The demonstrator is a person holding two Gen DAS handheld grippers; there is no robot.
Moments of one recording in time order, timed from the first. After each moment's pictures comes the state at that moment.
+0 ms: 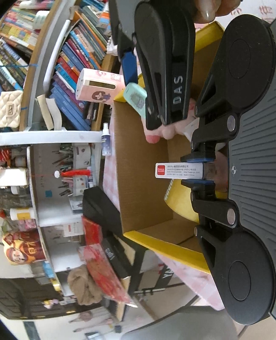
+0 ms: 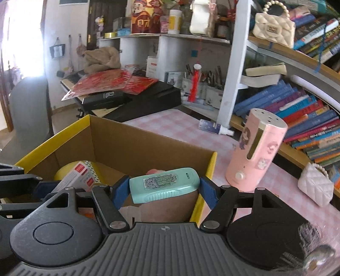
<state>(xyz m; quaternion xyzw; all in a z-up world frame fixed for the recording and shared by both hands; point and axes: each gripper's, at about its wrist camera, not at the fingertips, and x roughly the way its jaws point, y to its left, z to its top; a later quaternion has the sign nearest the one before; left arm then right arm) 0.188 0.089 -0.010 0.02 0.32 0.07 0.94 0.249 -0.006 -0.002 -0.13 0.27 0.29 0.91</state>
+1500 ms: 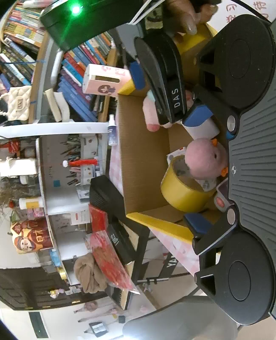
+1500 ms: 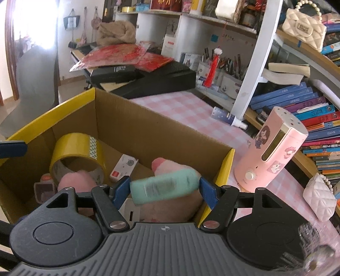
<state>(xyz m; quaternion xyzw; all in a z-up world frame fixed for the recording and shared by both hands) 0.161 0.097 -0.001 0.01 0.30 0.09 0.95 0.262 0.012 -0.014 -0.19 0.31 0.31 0.88</state>
